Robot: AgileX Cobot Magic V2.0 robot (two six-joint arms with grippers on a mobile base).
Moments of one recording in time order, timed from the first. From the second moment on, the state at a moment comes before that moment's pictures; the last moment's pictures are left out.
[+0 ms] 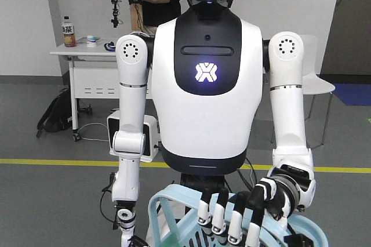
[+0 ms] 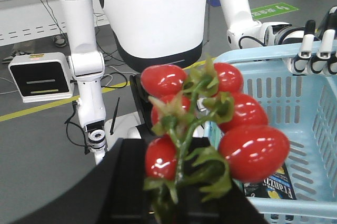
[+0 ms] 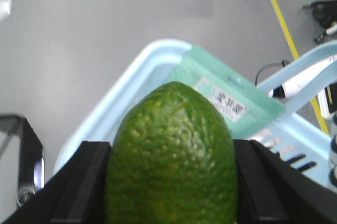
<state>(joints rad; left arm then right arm) -0.11 0.42 -0.88 -0.39 0.94 0.34 0.89 0.97 -0.82 0.12 0.66 -0.69</state>
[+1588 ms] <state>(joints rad) -0.11 0.43 -0.88 -0.40 0.96 0.53 0.90 0.74 -0.82 0.06 0.62 -0.37</state>
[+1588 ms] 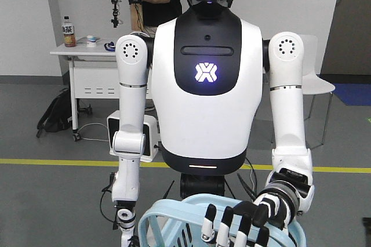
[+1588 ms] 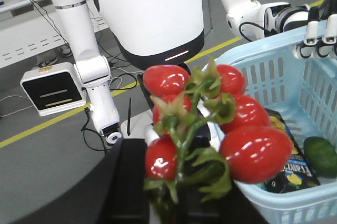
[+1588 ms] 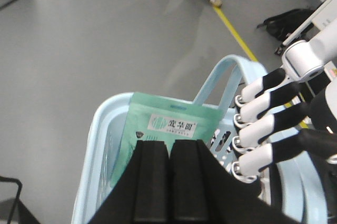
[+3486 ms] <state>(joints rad) -0.71 1.45 -0.88 -0.91 0.45 1.07 0.90 0.62 -0.82 0.06 0.62 -0.26</state>
